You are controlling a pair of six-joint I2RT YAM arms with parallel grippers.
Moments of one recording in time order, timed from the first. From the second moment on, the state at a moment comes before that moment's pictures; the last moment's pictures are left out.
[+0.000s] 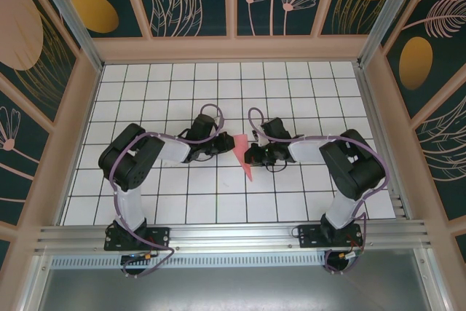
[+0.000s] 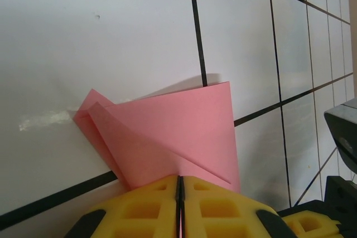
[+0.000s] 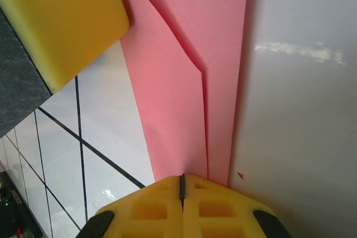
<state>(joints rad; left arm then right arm) -0.60 1.92 0.84 0.36 0.40 -0.80 0.58 1.73 0.75 -0.03 -0.52 0.62</state>
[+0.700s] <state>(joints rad) -0.61 1.94 0.95 0.18 0.32 -0.73 0.58 1.73 0.74 -0.02 -0.52 0.56</state>
